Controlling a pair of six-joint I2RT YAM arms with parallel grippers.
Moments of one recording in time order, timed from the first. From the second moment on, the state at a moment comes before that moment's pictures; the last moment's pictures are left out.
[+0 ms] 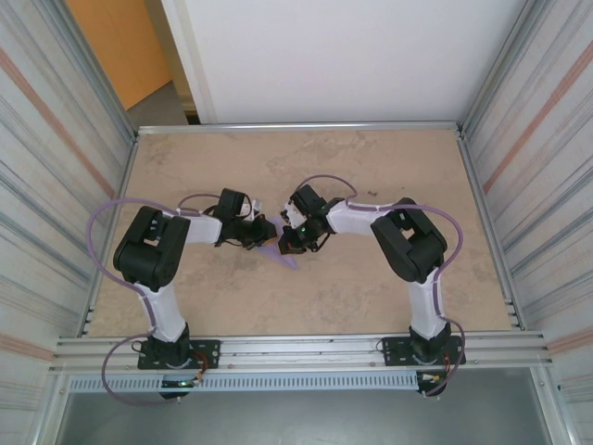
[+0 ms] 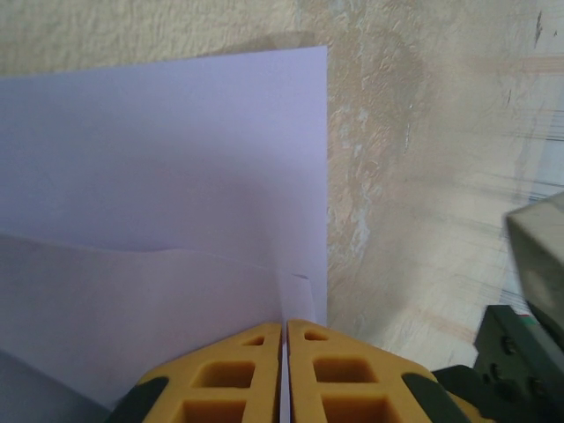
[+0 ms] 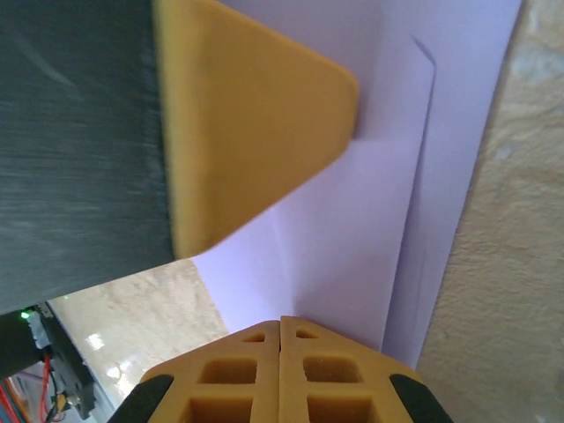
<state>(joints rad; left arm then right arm) -0.36 1.85 0.85 0.04 0.64 -0.74 0.72 2.04 1.27 -0.38 -0.57 0.52</state>
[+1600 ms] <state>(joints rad) -0.38 1.86 0.90 -0.06 0.64 -0.73 0.72 1.84 1.08 -0.31 -0.55 0.52</state>
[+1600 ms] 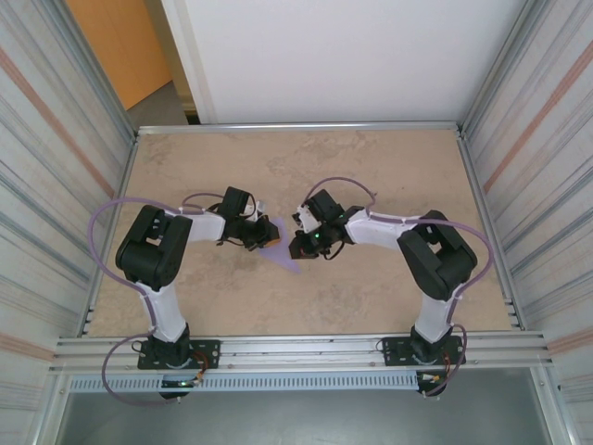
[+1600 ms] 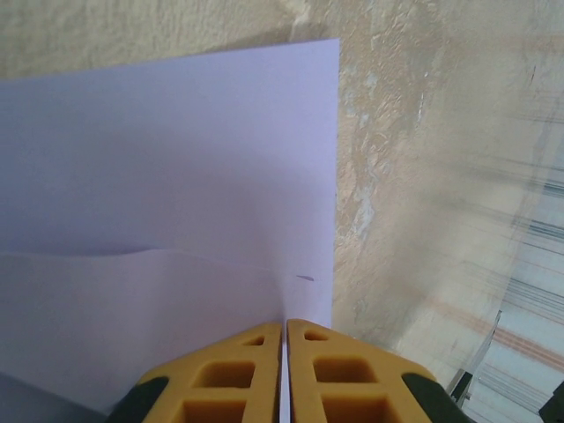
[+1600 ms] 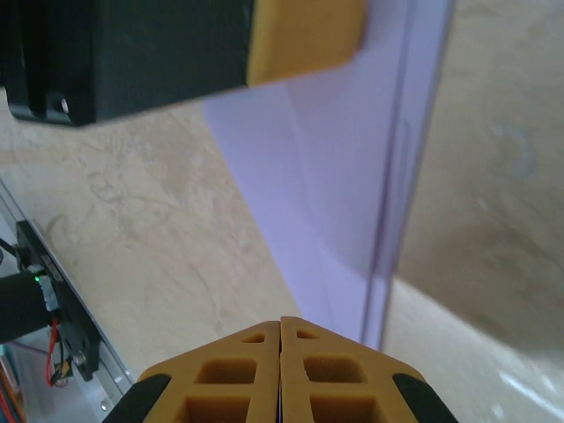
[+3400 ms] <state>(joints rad) -0.21 1.98 1.12 -0.28 0.65 -0.41 0.68 1.95 1.10 -0.33 -0.55 0.49</state>
